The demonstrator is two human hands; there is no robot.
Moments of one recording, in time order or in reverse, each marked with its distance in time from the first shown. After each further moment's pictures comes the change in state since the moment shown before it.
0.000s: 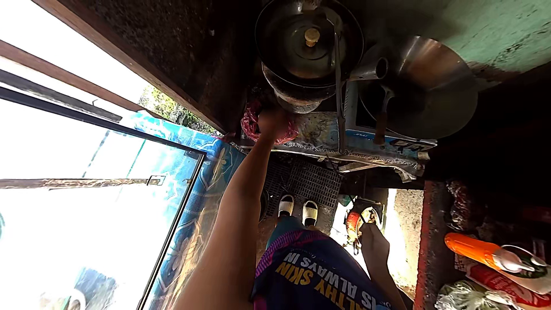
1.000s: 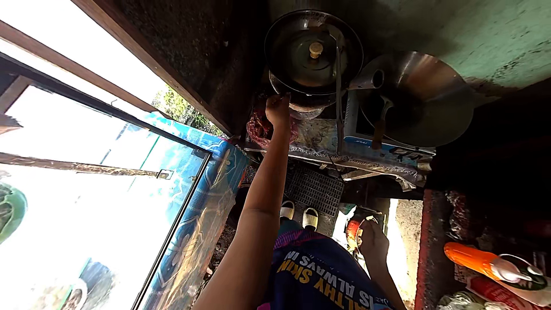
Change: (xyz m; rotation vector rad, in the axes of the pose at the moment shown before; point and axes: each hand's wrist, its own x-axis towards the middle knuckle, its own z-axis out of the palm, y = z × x) left_hand -0.034 0.077 -0.059 -1.431 0.725 -0.251; right_hand 0.017 -0.001 -0.005 0.153 0.016 -0.004
